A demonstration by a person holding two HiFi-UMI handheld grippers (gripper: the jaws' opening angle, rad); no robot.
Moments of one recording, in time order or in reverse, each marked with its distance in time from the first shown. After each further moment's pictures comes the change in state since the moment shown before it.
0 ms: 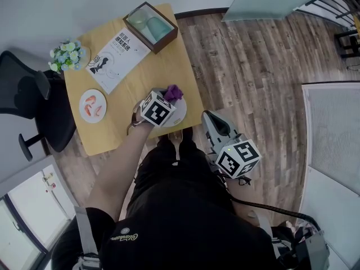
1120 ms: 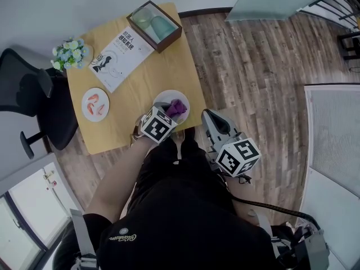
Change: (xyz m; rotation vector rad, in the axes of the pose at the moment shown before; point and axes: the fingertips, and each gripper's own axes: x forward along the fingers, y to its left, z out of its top) left arm -0.016 -0.047 -0.032 -0.029 0.008 -0.086; right arm 0.008 0.003 -0.001 0.016 0.003 0.016
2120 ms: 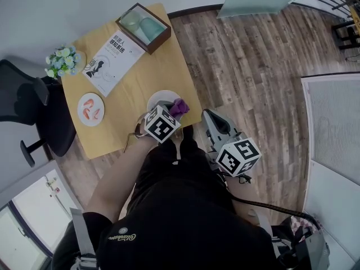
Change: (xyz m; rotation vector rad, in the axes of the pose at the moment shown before) left arm 0.018 -0.022 0.019 0.116 0.023 -0.037; right arm -0.019 -0.016 -0.001 0.025 -0.031 -0.048
